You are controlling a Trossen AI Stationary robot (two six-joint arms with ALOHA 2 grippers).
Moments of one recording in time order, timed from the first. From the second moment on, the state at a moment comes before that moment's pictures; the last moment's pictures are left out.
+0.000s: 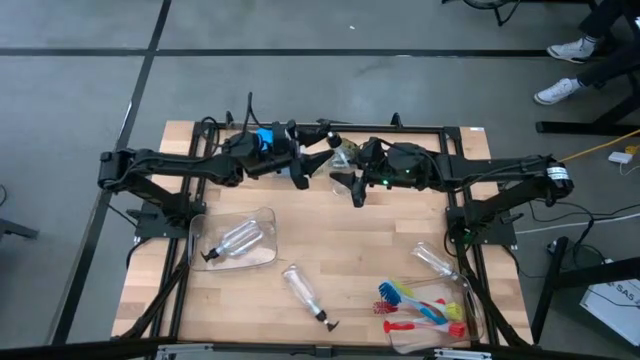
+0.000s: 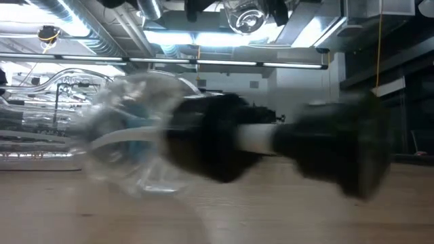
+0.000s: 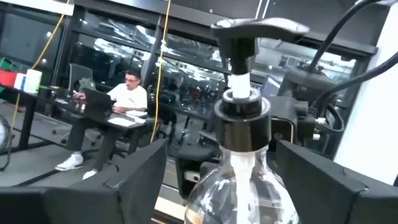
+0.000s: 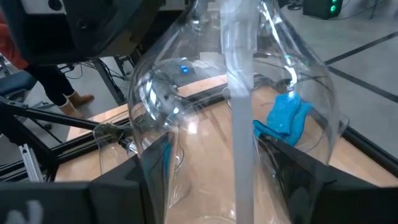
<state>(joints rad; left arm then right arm) 0.17 1.38 0.96 0.72 -0.09 -0.29 -0.02 1.30 1.18 -0.14 0.24 0.31</state>
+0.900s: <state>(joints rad) 0.19 1.38 0.96 0.75 -0.04 -0.35 -0.02 1.32 1.18 -0.13 0.27 0.29</state>
